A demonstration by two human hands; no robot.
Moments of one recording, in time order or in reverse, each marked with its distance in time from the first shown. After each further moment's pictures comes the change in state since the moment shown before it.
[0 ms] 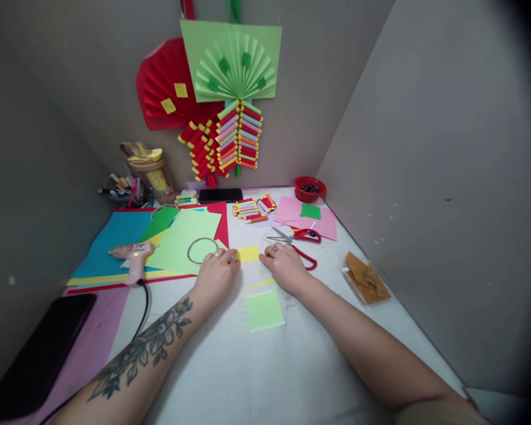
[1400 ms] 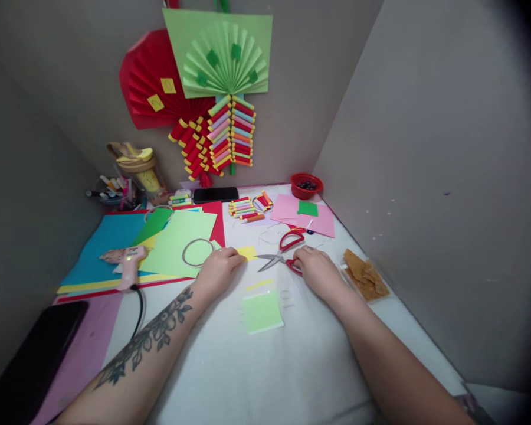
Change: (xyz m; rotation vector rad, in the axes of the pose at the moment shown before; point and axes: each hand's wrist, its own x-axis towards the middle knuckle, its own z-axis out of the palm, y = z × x) left_hand 0.022 -0.012 0.023 -0.316 0.096 0.074; right_hand -0.052 0.036 -0.016 0.153 -0.066 0.397
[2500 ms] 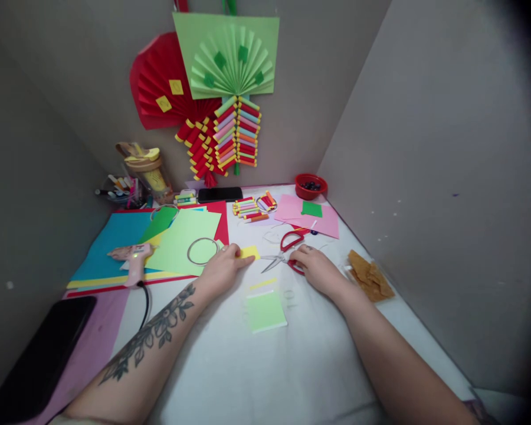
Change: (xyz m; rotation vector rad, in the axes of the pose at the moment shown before) left_hand -0.003 0.001 -0.003 -0.048 -0.128 -0.095; right_hand 0.008 0.011 0.012 0.221 -0.001 -0.183
